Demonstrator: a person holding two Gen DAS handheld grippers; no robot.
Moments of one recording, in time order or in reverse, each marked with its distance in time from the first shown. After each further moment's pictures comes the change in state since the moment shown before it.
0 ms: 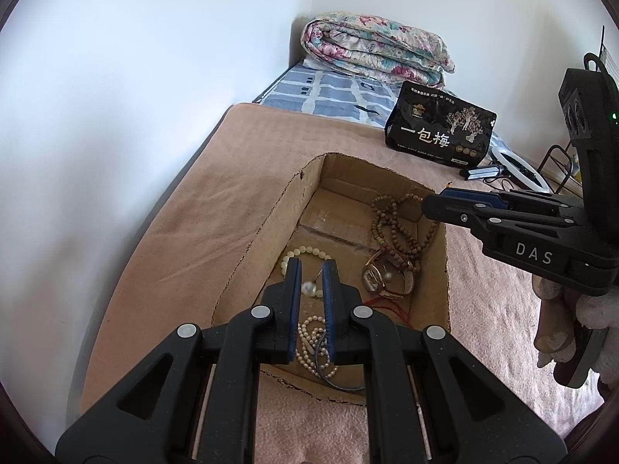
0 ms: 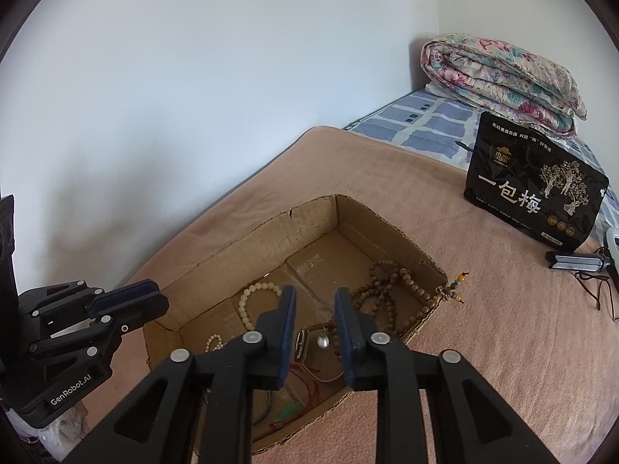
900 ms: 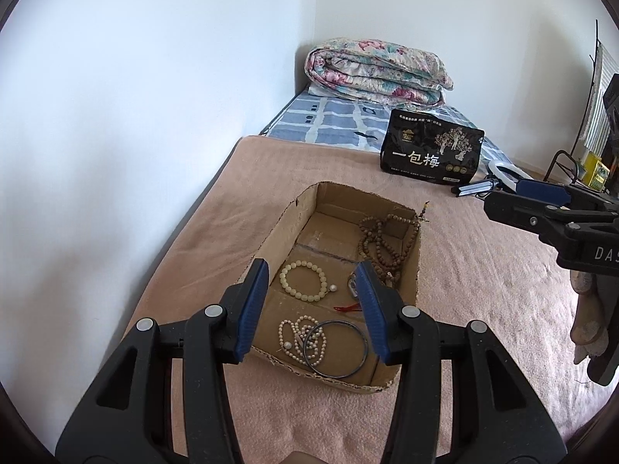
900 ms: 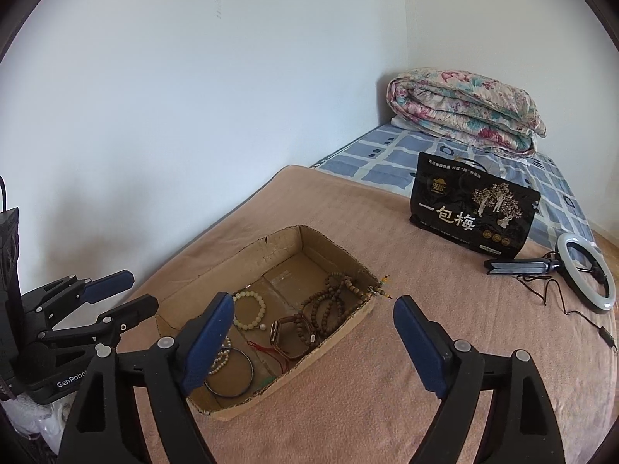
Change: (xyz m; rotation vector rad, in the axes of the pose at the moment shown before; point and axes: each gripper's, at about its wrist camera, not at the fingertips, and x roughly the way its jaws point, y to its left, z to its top) left arm -0.058 -0.034 -0.002 0.019 -0.096 0.055; right arm -0.098 -0.013 -0.013 0.016 -0.118 -0.090
